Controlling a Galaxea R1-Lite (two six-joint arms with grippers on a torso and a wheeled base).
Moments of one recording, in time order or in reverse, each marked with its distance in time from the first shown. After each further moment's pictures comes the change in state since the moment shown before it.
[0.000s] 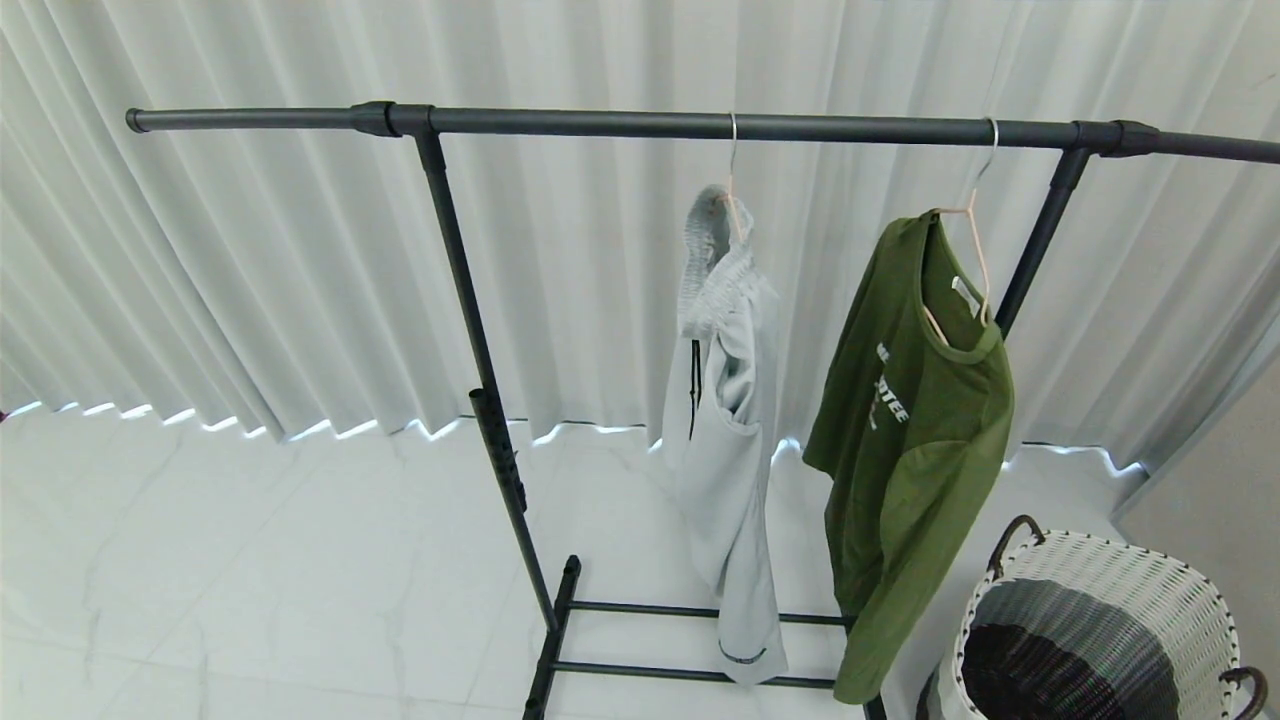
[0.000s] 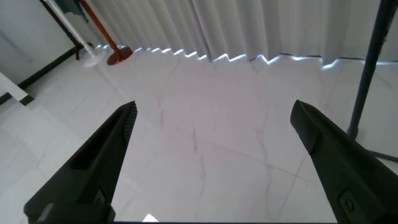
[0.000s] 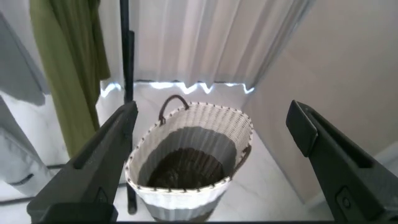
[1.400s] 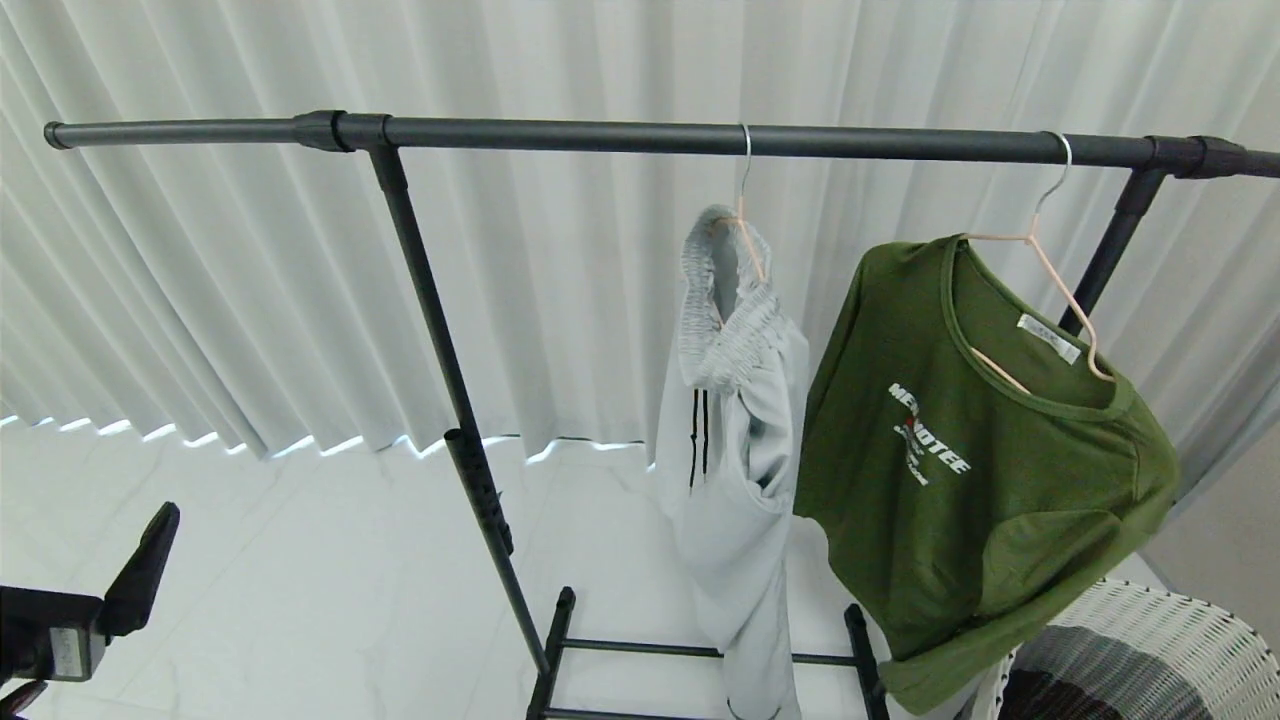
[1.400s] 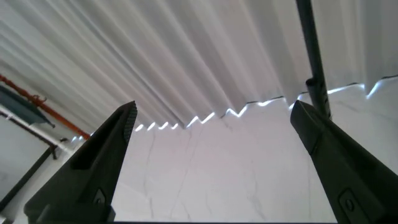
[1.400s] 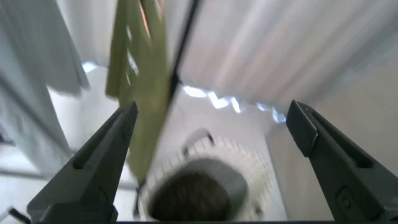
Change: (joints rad) left arm -0.277 0.794 -0.094 -0.799 -0.016 0.263; right arm 0.000 0.472 -0.543 0.186 0.249 -0.101
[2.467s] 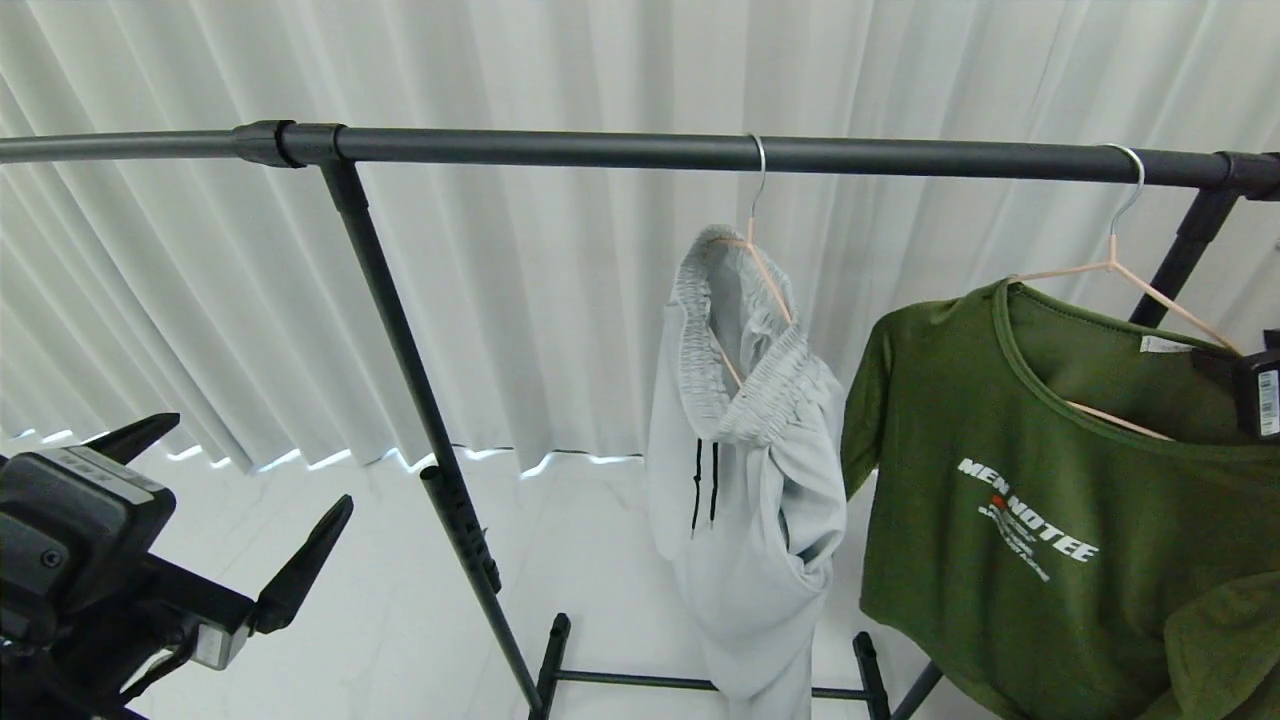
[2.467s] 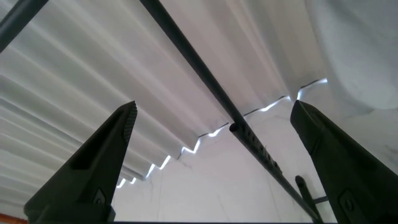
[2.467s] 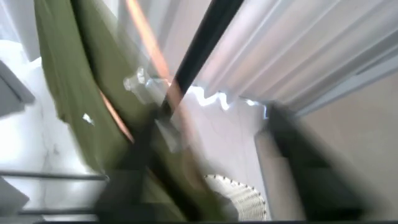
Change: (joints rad) left arm -0.366 0.137 -0.091 -0.001 -0.007 0.070; right arm -0.073 0.673 -0.175 -0.380 -0.036 -0.055
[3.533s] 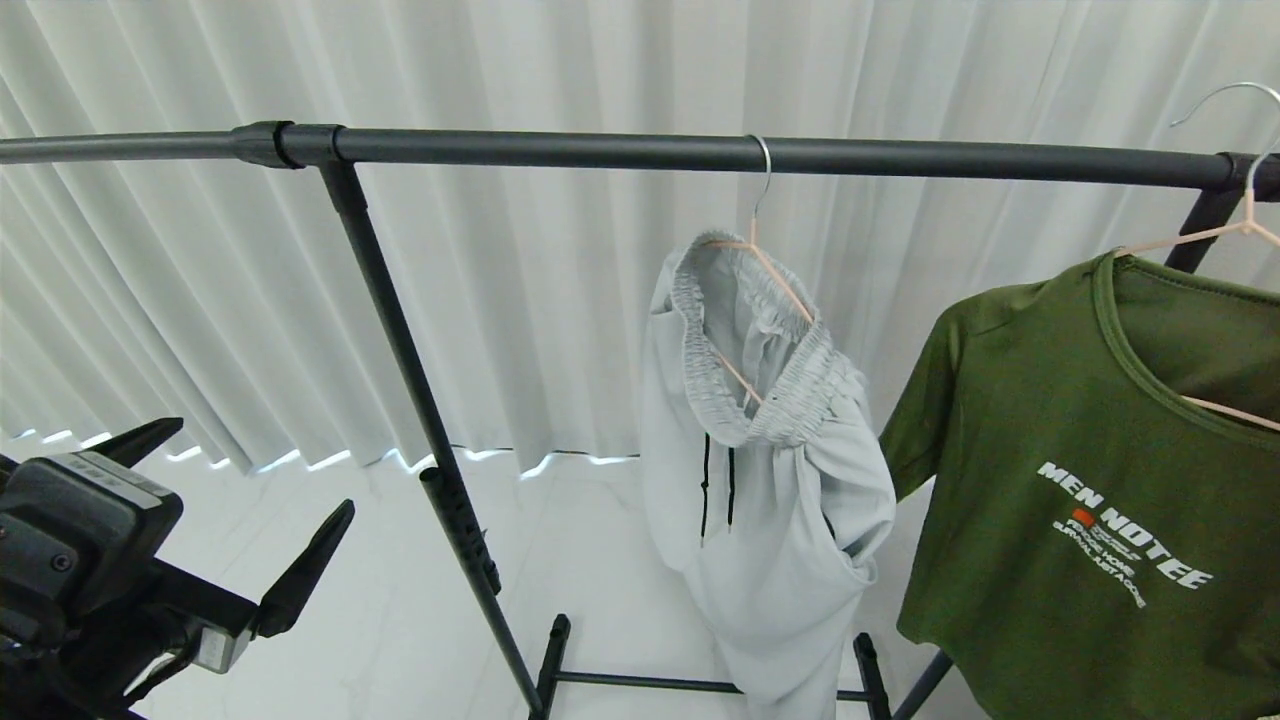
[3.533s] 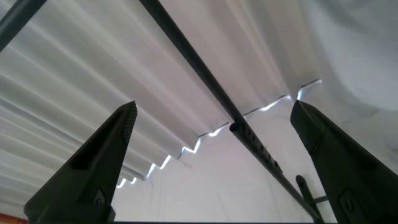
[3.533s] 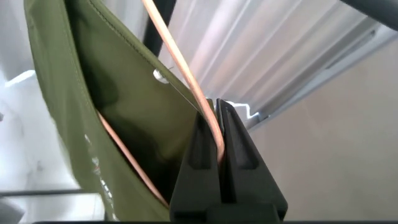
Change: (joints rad) left arm 0.002 0.005 0.007 0.000 -0.001 0.002; right arm -0.125 -0.155 -0.019 0.093 0.048 -0.001
